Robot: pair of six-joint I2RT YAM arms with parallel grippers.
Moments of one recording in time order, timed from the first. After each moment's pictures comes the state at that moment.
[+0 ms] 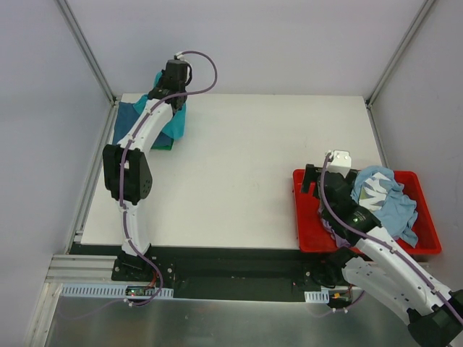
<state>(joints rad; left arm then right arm) -0.25 2.04 1.94 -0.47 -0.69 0.48 0.61 0.70 0.60 -0.40 0.68 0.30</state>
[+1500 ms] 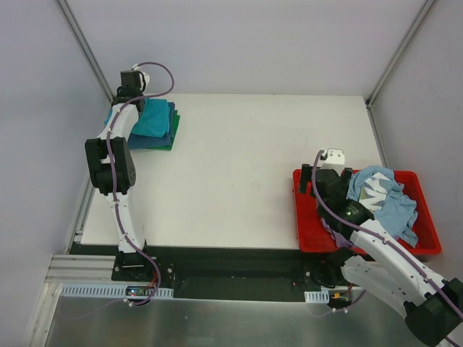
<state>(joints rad) 0.08 2.14 1.85 -0.33 -0.45 0.55 0.60 0.80 0.60 -0.39 0.66 0.30</state>
